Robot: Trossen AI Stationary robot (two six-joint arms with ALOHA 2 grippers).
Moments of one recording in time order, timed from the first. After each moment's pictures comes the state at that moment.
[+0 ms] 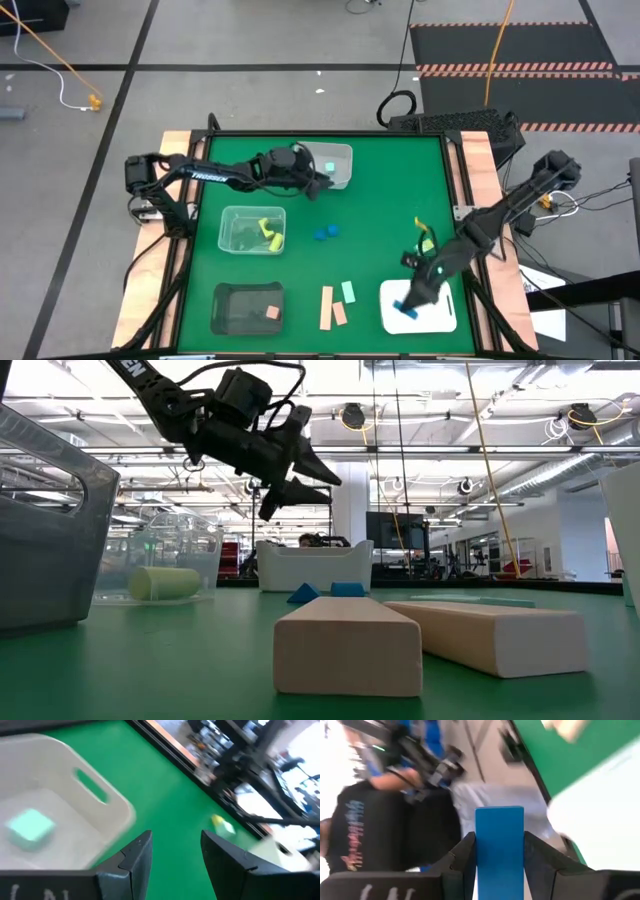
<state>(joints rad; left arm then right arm) 0.29 1.65 0.87 0.42 0.20 -0.56 0.65 1.05 0.61 0.04 -0.19 1.53</state>
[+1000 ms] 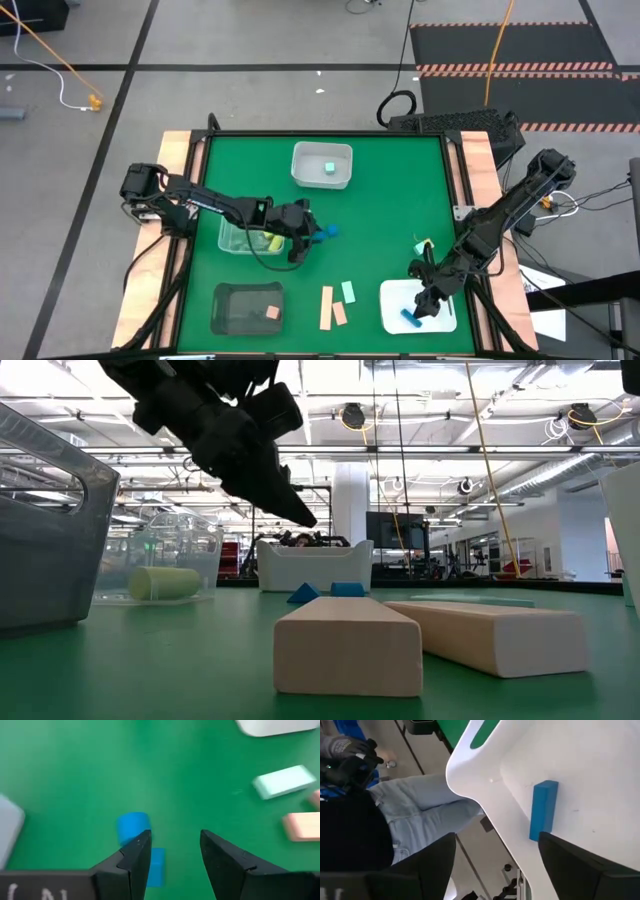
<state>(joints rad) -0.09 1.65 0.87 0.10 -0.02 0.05 0.76 1.10 0.61 -0.25 -0.18 1.58</state>
